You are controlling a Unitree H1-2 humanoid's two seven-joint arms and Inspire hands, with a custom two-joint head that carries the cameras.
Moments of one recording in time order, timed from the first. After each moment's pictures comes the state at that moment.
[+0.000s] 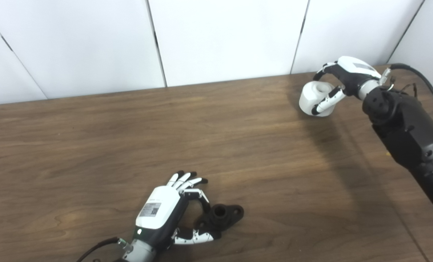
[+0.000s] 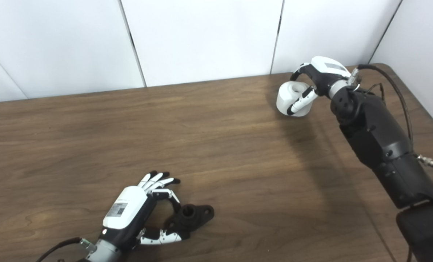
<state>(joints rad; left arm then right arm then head) 0.11 0.26 -0.45 -0.29 0.83 -0.01 -0.13 -0.58 -0.64 0.24 0.19 -0.69 0.40 0.38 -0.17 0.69</state>
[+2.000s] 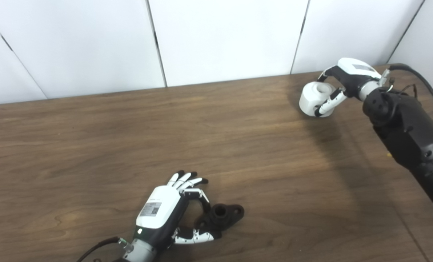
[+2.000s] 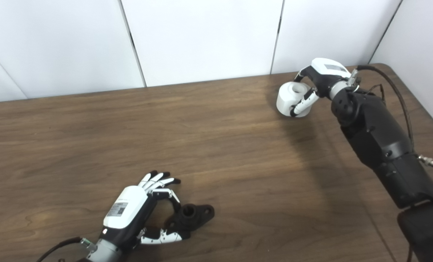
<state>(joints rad) 0.11 0.26 -0.45 -0.29 0.83 -0.01 -0.13 -0.58 -0.65 0.26 0.21 -0.72 0.38 0.38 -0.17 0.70</state>
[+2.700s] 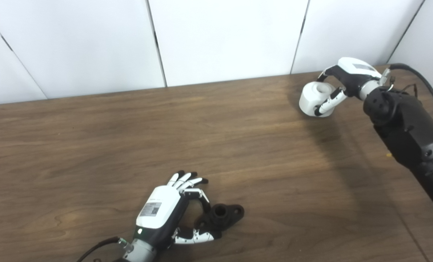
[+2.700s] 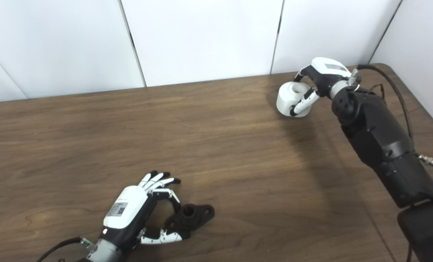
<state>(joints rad) 0.11 0.26 -0.45 -0.29 0.83 -0.01 -0.13 -0.58 -0.65 0.25 0.21 -0.72 0.37 0.38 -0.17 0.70</state>
